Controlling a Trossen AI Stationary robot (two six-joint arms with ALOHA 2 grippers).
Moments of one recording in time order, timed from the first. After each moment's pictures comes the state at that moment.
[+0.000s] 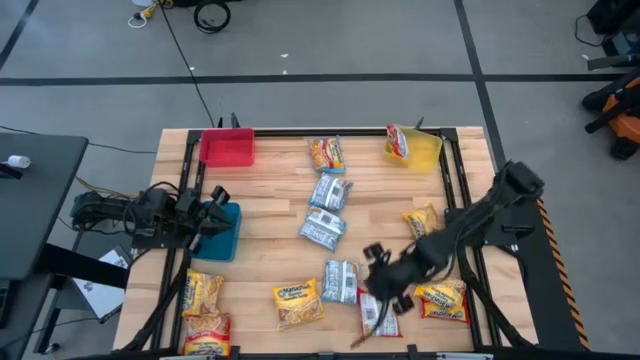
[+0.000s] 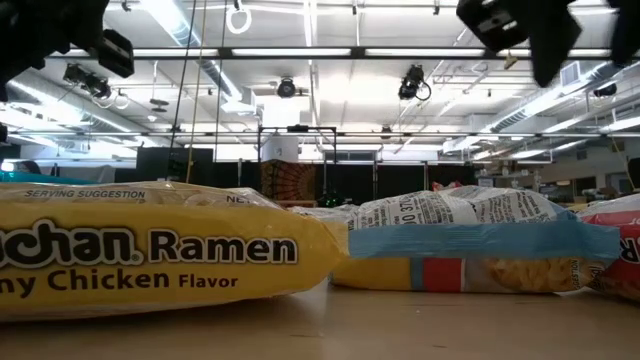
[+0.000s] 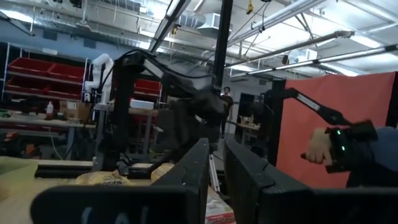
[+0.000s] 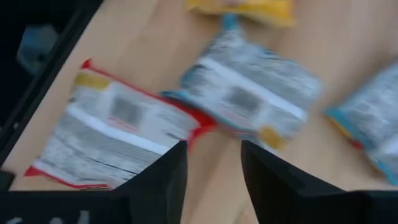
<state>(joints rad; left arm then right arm) -0.13 0.07 0.01 0.44 0.15 -0.22 0.61 1.63 1.19 -0.67 0.13 0.10</state>
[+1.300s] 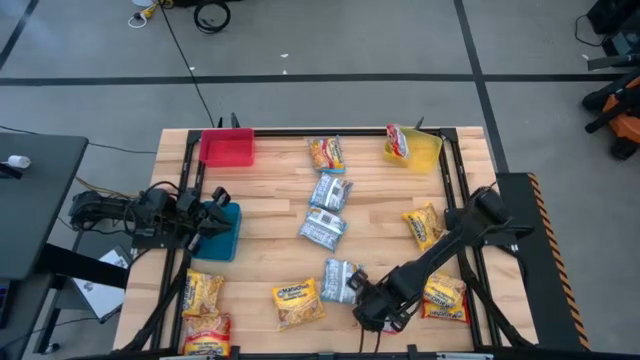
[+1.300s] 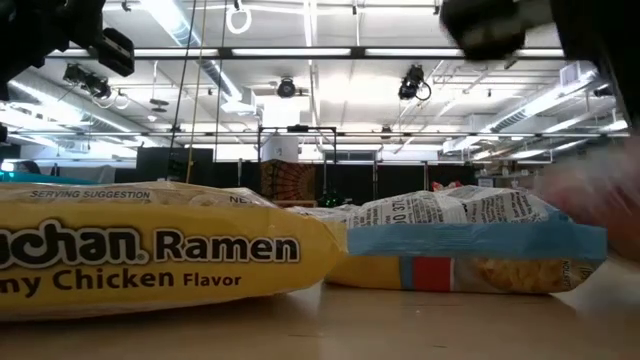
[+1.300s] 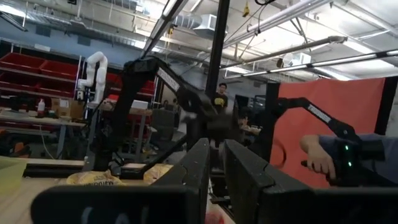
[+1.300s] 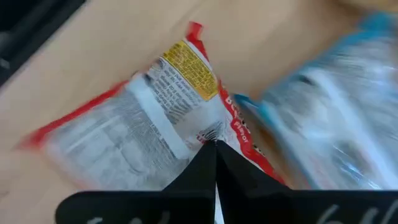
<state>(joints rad) -0.13 0.09 0.01 0.47 0.16 -0.25 0.64 1.90 1.40 -0.80 0.05 -0.15</state>
